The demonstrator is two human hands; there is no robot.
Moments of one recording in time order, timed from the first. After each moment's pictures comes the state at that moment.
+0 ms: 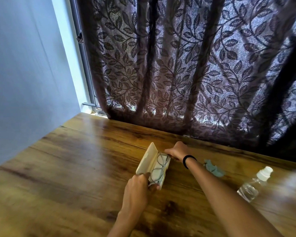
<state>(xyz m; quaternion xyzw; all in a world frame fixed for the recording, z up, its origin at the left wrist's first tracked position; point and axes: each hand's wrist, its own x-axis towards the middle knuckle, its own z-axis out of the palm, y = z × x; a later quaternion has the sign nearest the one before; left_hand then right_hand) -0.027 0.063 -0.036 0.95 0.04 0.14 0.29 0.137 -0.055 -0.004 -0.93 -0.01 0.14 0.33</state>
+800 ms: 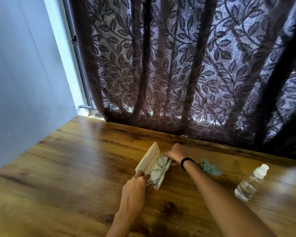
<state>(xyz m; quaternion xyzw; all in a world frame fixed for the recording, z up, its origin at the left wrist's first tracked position) -0.025 0.068 -0.038 0.96 0.00 0.10 0.25 0.131 -0.057 -0.004 -0.92 0.00 0.14 0.36</state>
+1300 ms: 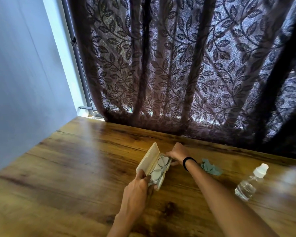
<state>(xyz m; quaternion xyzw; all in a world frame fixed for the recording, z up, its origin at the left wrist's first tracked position) -0.026 0.067 -0.045 0.96 -0.02 0.10 0.24 0.137 -0.061 -0.009 -0.89 0.03 0.16 0.43</state>
